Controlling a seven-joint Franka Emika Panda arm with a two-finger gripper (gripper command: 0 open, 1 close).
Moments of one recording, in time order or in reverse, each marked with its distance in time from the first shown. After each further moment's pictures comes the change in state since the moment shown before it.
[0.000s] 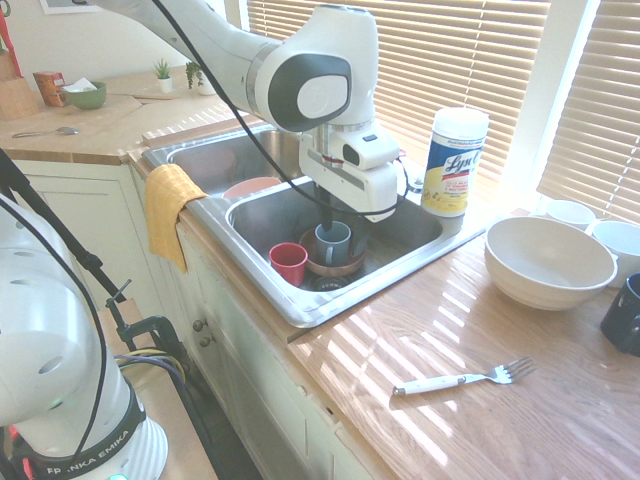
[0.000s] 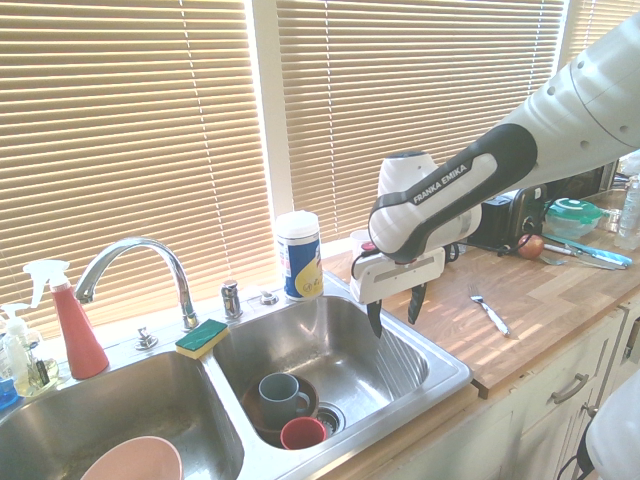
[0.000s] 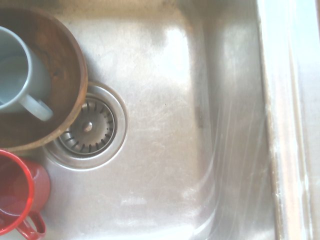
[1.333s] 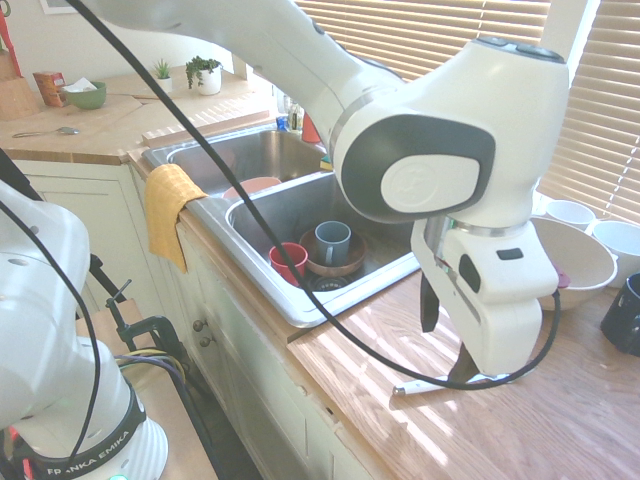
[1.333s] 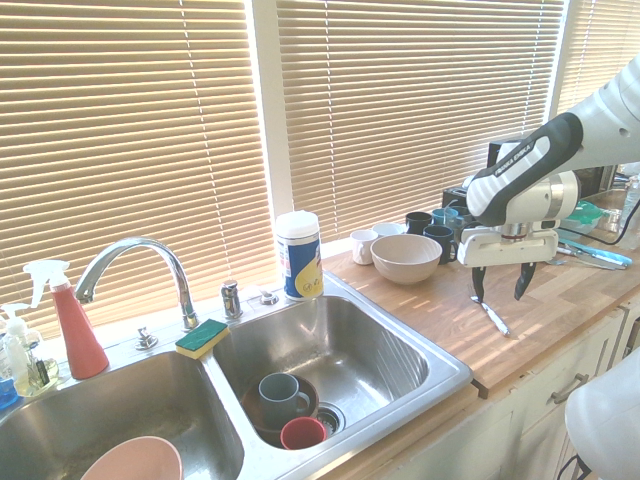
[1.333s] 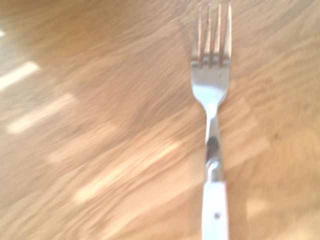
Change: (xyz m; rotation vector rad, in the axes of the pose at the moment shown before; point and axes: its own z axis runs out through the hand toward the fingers) arm 0.158 0.217 0.018 -0.006 0.029 0.397
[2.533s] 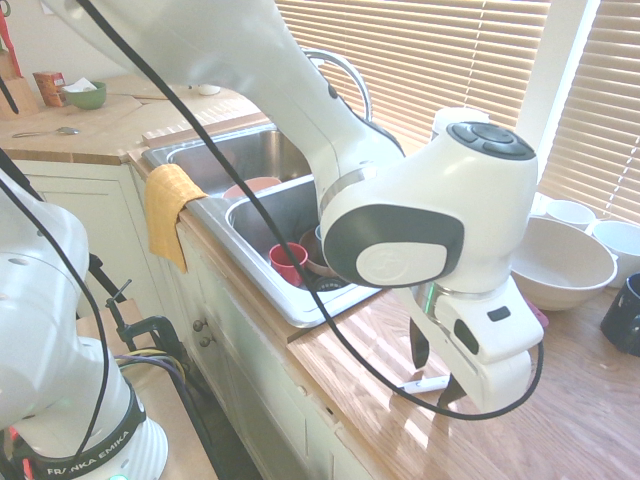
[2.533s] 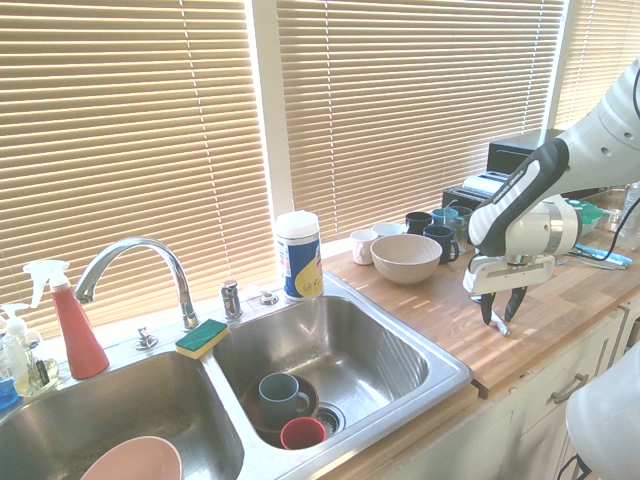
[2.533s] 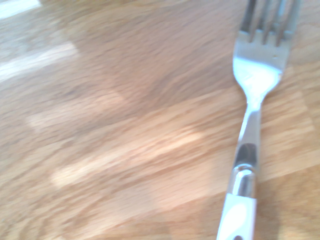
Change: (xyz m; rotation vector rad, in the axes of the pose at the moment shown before) arm -0.007 0.009 0.039 0.030 -0.010 -0.139
